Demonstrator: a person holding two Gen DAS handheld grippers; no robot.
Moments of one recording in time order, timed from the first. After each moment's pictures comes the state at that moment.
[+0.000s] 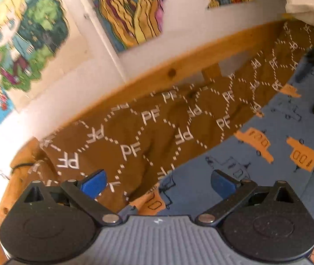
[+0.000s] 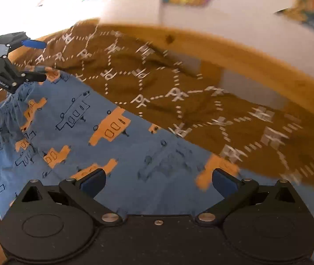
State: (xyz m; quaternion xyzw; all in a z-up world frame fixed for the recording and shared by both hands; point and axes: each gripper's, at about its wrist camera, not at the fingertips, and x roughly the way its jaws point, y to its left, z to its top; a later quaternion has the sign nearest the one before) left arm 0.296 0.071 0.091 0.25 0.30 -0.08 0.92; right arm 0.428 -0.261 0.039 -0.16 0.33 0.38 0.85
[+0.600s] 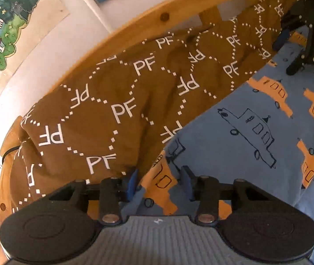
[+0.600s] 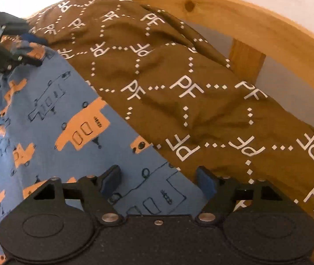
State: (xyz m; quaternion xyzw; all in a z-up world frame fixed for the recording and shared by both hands) left arm 0.330 0.077 0.059 0.30 0.42 -0.06 0.86; right arm 0.503 -0.221 0.005 -0.20 0.36 0.41 0.81
